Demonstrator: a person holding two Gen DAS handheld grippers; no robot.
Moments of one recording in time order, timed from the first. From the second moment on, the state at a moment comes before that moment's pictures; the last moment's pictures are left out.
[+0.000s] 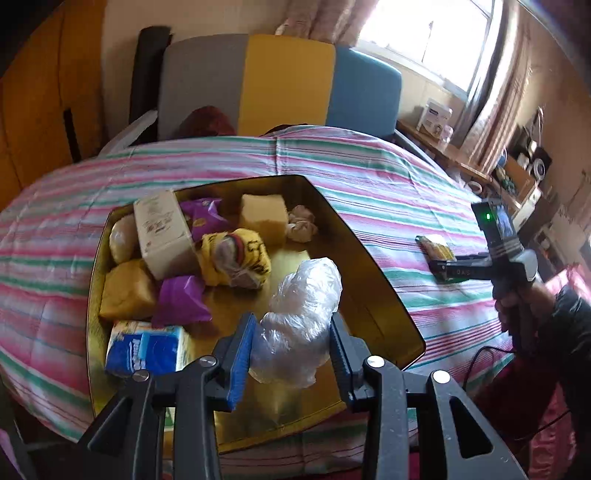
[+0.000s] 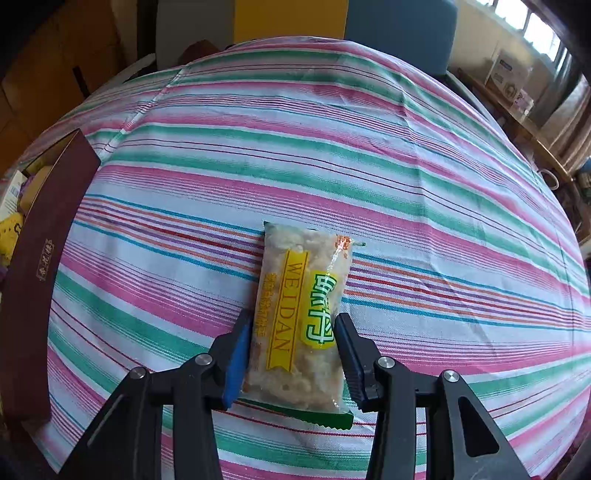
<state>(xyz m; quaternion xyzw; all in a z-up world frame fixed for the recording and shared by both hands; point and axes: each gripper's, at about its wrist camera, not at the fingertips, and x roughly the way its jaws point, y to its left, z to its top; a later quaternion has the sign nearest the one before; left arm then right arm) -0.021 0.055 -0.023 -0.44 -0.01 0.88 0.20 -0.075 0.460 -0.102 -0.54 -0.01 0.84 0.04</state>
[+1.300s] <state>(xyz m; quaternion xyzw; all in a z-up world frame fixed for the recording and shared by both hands) -0.053 0.033 -0.067 -0.51 -0.03 0.85 0.12 -0.076 0.457 -0.103 -0.54 0.00 0.84 0.06</state>
